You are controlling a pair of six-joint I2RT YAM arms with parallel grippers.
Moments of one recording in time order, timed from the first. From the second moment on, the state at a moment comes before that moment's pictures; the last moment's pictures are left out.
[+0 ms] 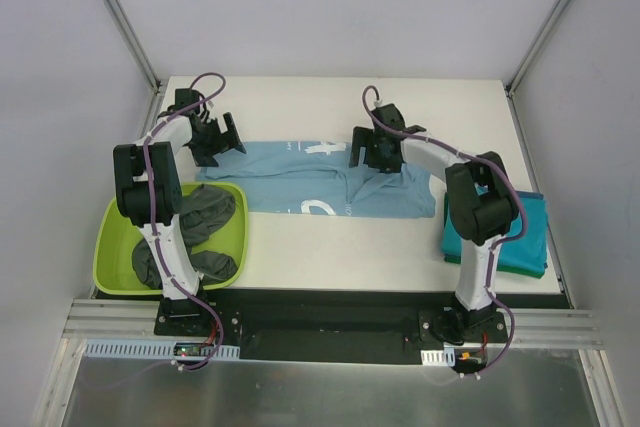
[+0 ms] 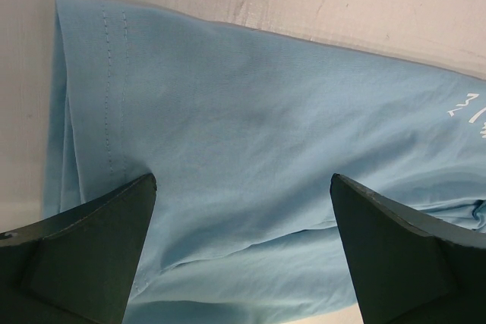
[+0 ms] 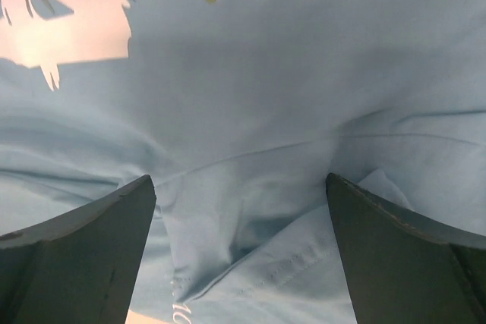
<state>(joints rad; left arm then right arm) 0.10 2.03 1.46 -0.55 0.33 -0.32 0.44 1.99 1.41 -0.39 0.00 0.48</state>
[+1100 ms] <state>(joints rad) 0.10 2.04 1.49 -0.57 0.31 -0.33 0.62 1.57 1.12 -0.51 -0.03 0.29</state>
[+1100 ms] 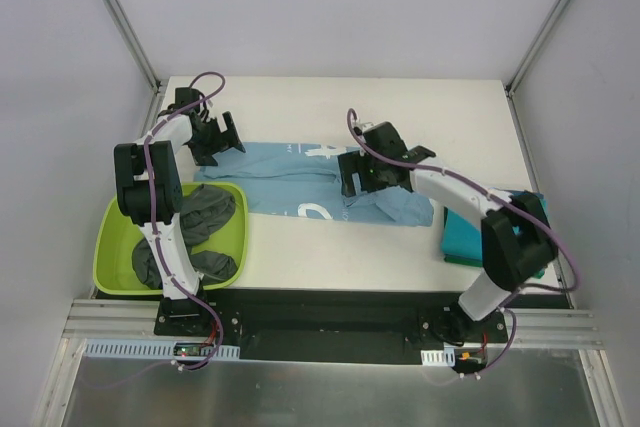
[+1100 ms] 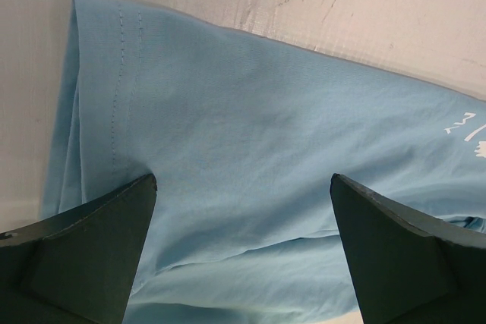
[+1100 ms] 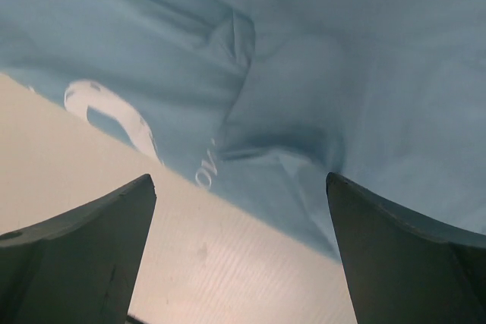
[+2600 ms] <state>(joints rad) 0.11 2.05 1.50 -0.58 0.30 -0.34 0.58 1.75 1.20 -0.55 -0.21 0.22</state>
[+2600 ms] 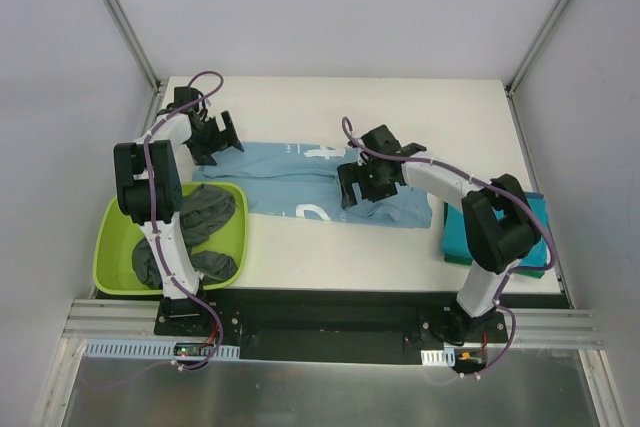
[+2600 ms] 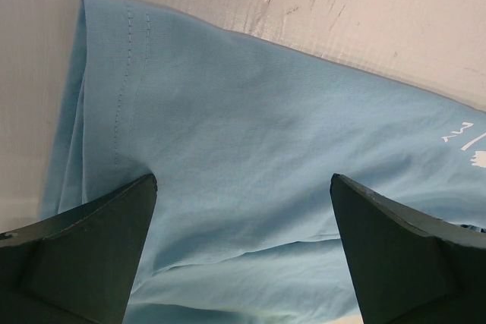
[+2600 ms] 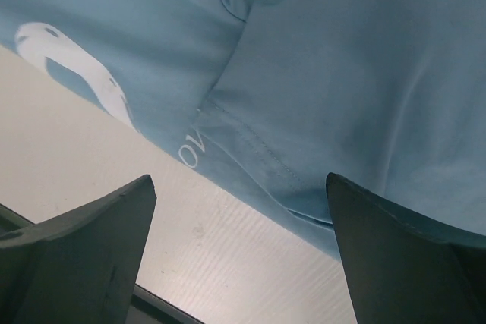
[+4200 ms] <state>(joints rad) 0.11 2.07 1.53 -0.60 0.30 -0.34 0.84 1.65 1.22 -0.72 -0.17 -0.06</state>
